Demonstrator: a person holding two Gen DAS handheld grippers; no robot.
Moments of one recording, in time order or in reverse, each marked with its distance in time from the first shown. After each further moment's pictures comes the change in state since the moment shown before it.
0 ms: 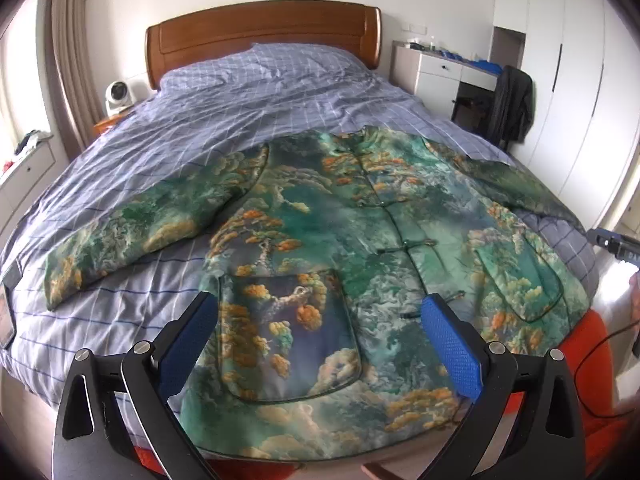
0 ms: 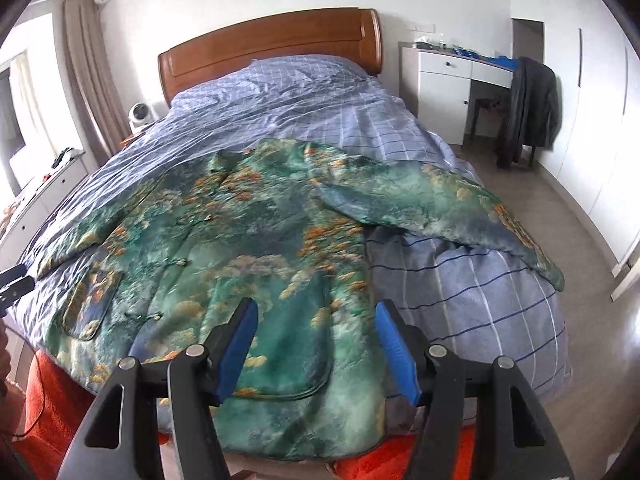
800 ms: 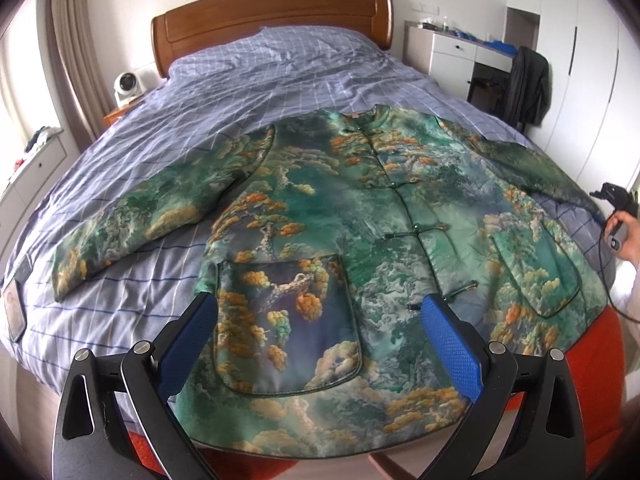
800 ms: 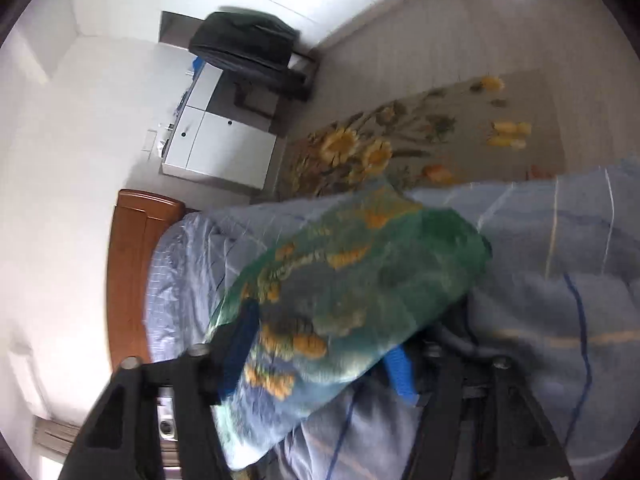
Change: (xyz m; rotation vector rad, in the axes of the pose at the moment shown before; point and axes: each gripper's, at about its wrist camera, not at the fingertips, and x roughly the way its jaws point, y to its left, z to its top) left arm 0.017 -0.018 0.000 0.012 0.070 0.071; right arm 0.143 -0.327 -0.027 1.254 -0.207 -0.008
